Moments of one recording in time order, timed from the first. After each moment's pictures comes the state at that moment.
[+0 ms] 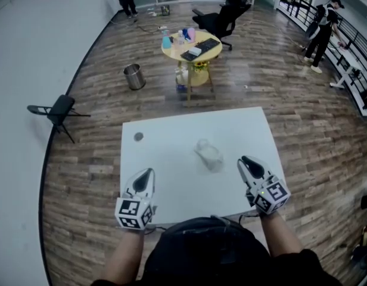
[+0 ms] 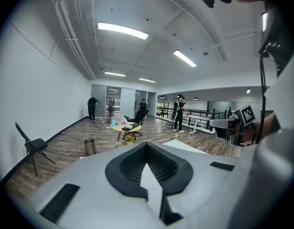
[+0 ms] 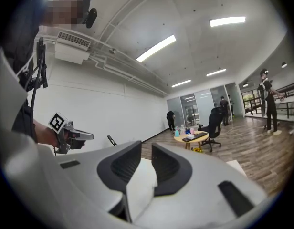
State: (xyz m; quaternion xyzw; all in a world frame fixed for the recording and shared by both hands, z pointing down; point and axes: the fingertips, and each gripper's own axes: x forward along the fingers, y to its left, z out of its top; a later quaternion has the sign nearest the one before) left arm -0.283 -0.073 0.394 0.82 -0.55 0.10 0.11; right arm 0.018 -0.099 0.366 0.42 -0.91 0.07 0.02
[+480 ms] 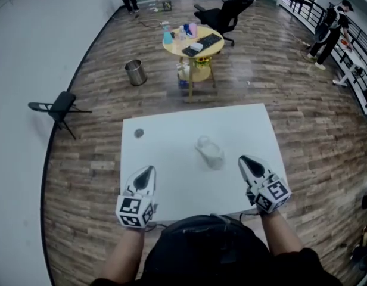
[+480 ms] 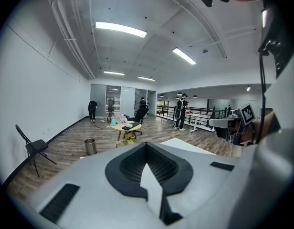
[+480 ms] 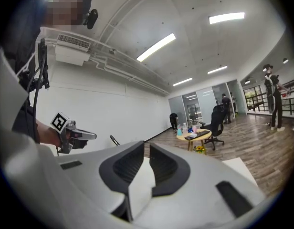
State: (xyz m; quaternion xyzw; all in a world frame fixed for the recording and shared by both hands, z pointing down) left arm -0.275 -0.076 0.396 0.82 -0.55 0.11 0.11; right arm 0.020 -0.101 0.374 0.41 -0.91 0.09 0.02
